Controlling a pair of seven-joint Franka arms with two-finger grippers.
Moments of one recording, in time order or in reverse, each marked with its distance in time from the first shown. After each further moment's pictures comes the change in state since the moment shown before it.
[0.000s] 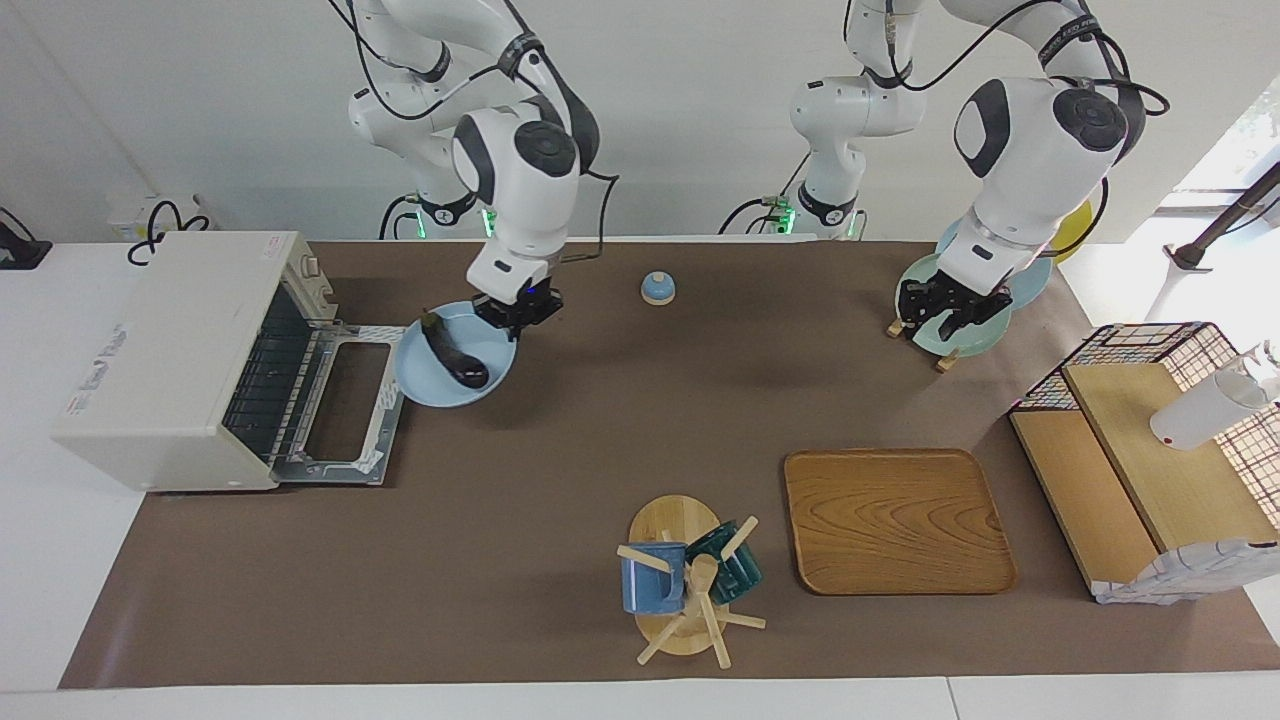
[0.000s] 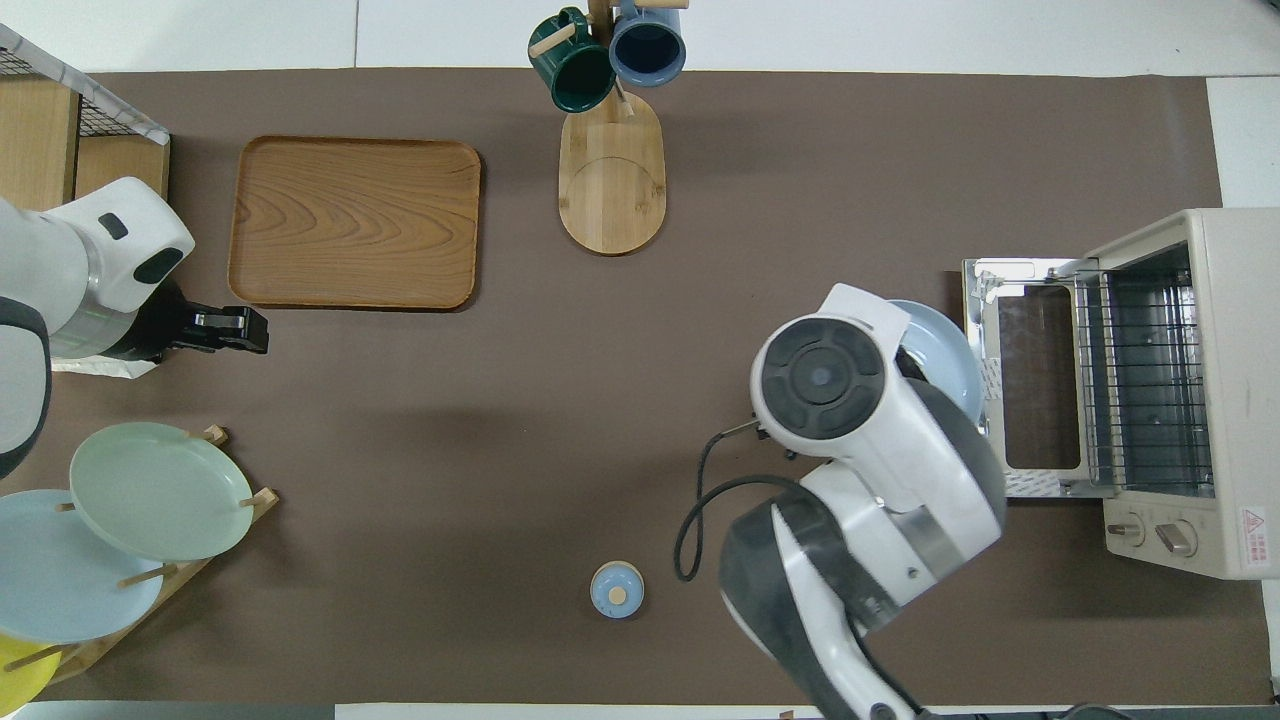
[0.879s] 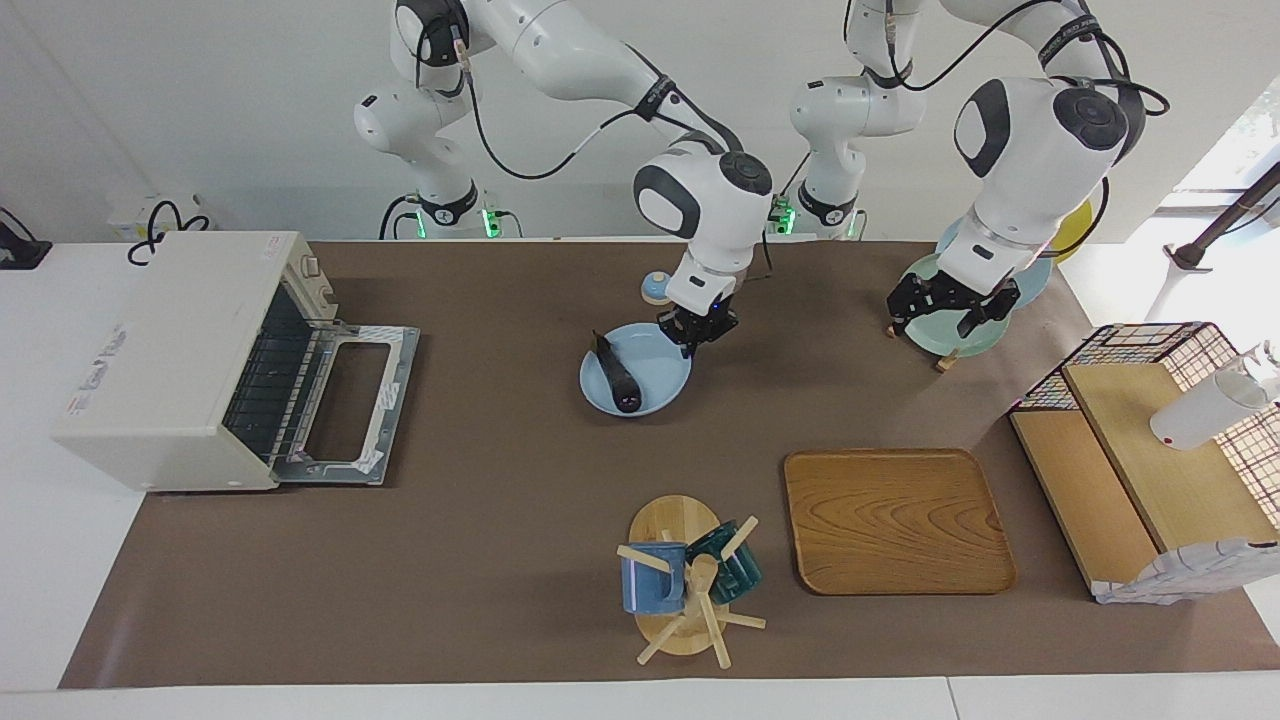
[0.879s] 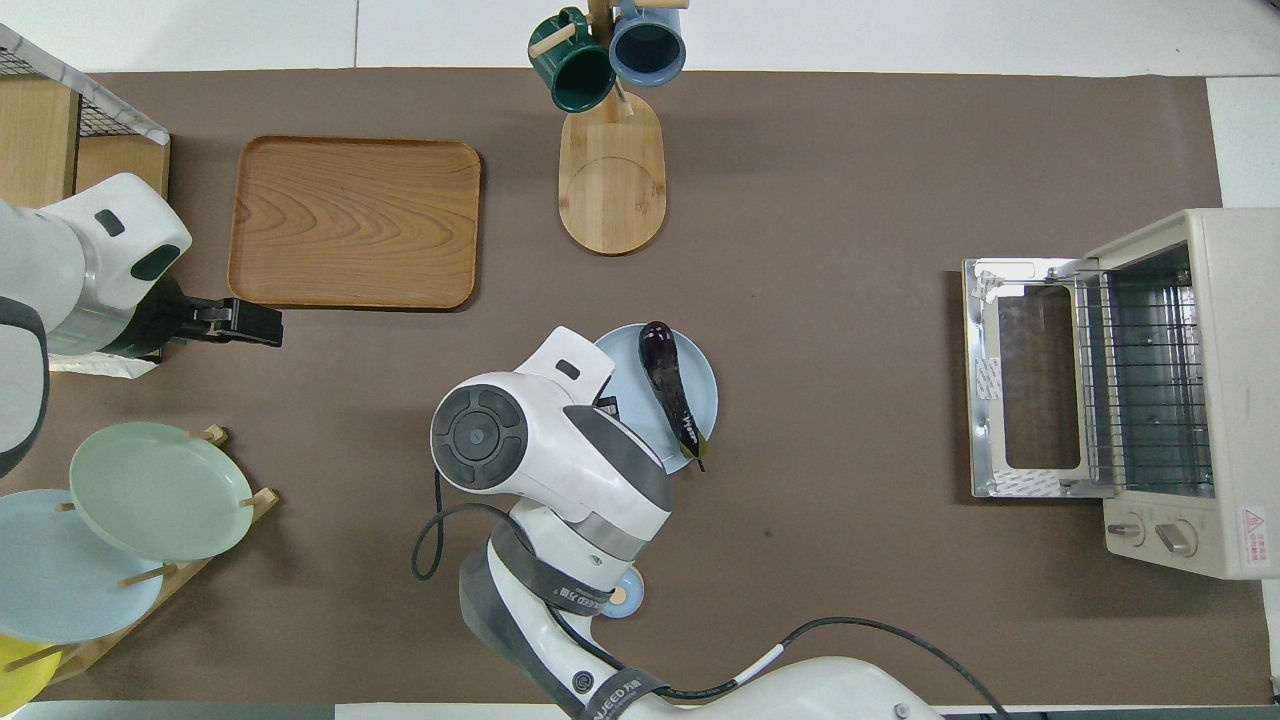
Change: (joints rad) left arm 0.000 0.000 0.002 0.002 -0.004 0.023 0.003; right arm 0.230 0.427 0.019 0.377 0.105 0.207 0.325
